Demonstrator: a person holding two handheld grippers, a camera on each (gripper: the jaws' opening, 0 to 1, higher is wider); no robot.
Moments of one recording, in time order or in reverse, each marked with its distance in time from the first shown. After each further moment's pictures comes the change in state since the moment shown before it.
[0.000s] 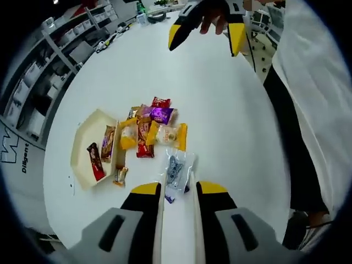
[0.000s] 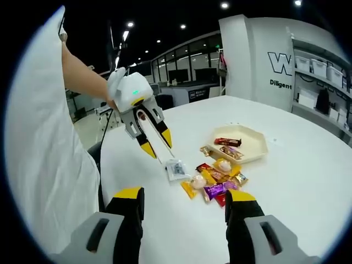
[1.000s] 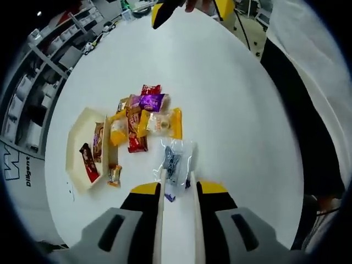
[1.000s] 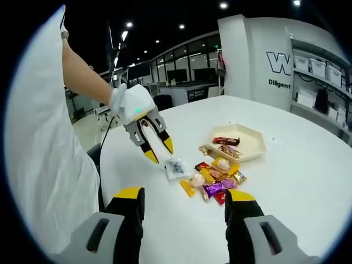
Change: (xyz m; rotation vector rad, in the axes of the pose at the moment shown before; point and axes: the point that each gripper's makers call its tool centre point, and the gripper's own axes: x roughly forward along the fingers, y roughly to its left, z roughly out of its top) left arm 0.024 -0.001 -0.017 0.087 0.053 -0.004; right arm -0.004 -0.002 -0.003 0.004 0.001 -0.009
